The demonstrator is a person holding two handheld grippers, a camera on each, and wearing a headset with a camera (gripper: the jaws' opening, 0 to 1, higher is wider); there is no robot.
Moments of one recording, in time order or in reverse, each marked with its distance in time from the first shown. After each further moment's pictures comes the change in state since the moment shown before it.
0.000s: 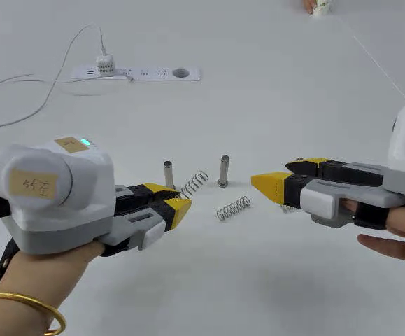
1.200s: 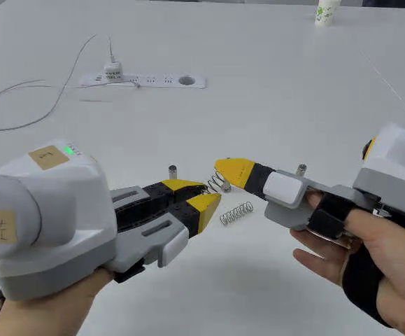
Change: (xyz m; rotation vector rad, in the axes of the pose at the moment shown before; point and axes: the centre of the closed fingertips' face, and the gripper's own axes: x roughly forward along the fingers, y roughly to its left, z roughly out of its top) left arm -0.021 -0.044 0.041 -0.026 -0.200 -0.031; right arm 0.016 0.057 0.016 0.495 -0.163 0.216
